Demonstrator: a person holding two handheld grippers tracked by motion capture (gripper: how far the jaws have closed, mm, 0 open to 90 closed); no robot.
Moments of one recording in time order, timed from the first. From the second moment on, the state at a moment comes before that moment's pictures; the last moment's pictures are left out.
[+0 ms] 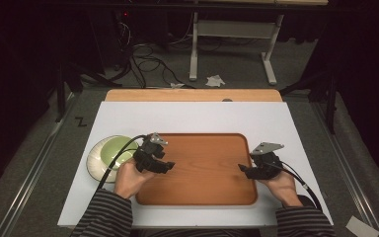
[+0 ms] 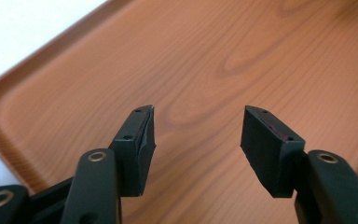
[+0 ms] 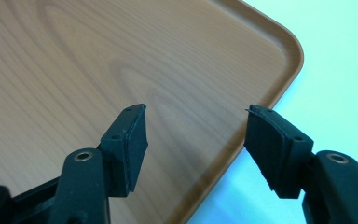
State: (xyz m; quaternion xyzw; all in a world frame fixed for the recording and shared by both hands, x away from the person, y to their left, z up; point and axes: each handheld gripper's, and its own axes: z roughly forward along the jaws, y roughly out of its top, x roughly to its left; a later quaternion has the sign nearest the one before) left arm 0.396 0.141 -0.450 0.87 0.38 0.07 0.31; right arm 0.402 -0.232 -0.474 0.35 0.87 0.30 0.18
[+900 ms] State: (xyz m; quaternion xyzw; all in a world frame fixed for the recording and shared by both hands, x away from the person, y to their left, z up) left arm 0.401 0.158 -0.447 0.85 0.41 0.07 0.32; right arm 0.401 -0.232 -0.475 0.35 0.87 0.29 0.18
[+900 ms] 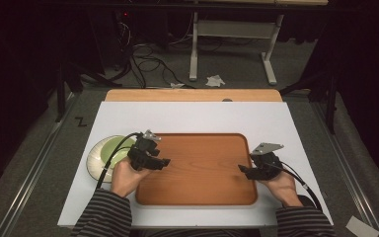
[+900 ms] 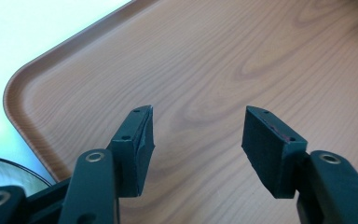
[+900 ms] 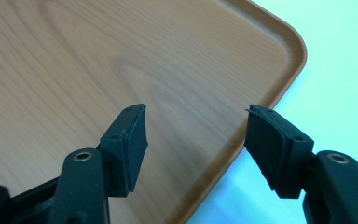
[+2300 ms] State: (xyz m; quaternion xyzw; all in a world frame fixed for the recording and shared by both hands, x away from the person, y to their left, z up) left arm 0.404 0.190 -0.435 0.82 0.46 0.09 0.34; right arm 0.401 -0.232 -0.475 0.35 0.87 0.29 0.18
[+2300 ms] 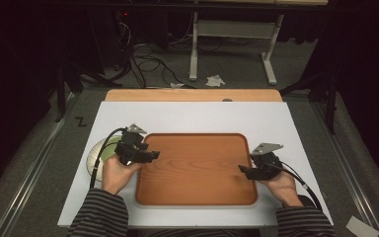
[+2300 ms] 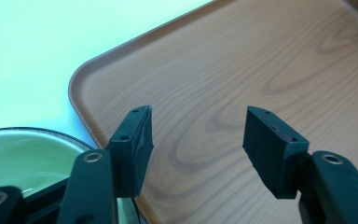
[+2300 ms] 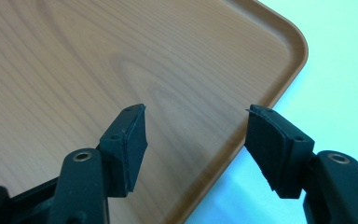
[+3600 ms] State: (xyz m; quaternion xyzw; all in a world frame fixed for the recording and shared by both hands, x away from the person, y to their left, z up) left arm 0.402 0.221 -0.426 0.79 0.49 0.12 0.35; right arm 0.401 -0.232 -0.475 0.35 0.87 0.29 0.18
